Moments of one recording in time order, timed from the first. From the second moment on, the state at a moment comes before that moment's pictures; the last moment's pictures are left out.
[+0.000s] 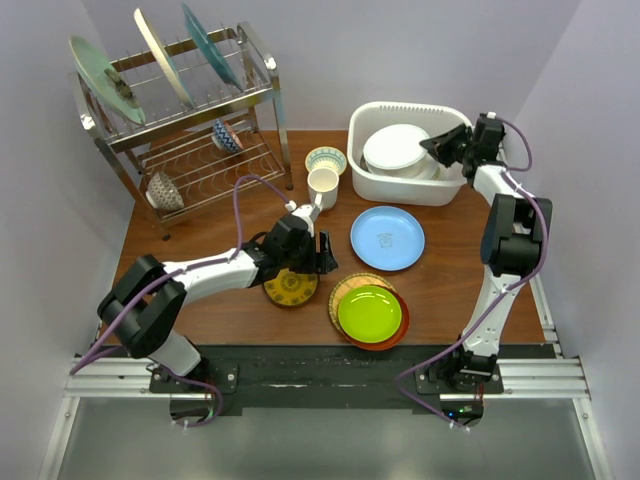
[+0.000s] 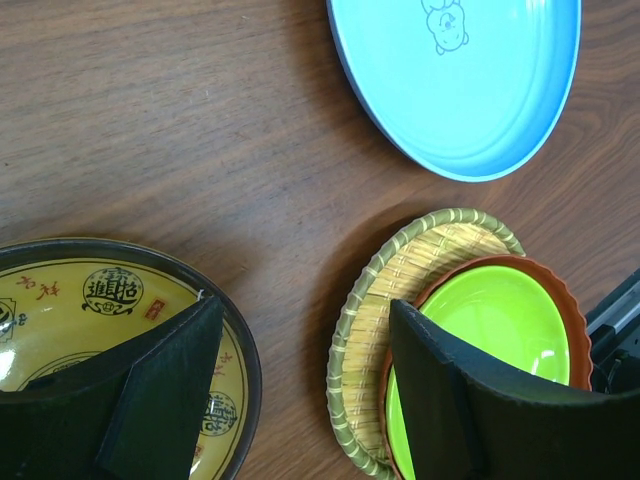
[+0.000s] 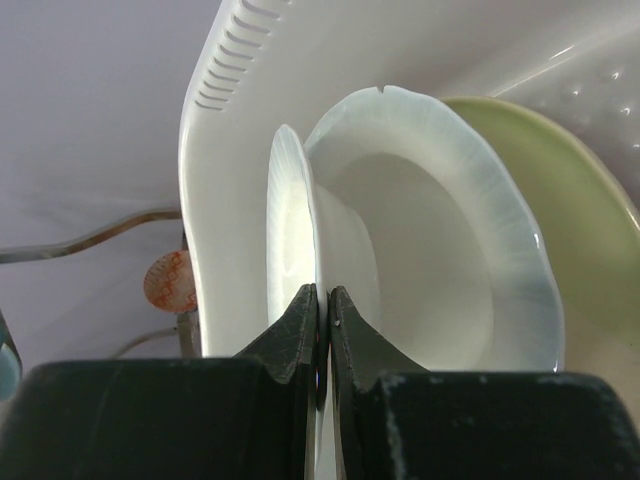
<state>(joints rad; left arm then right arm) -0.75 1.55 0.82 0.01 0.07 -0.65 -0.13 2.11 1.59 0.10 -0.47 0.97</state>
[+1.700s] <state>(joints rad) -0.75 1.44 0.77 0.02 0.09 -0.65 -0.12 1.94 1.67 -0.34 -0.20 0.60</state>
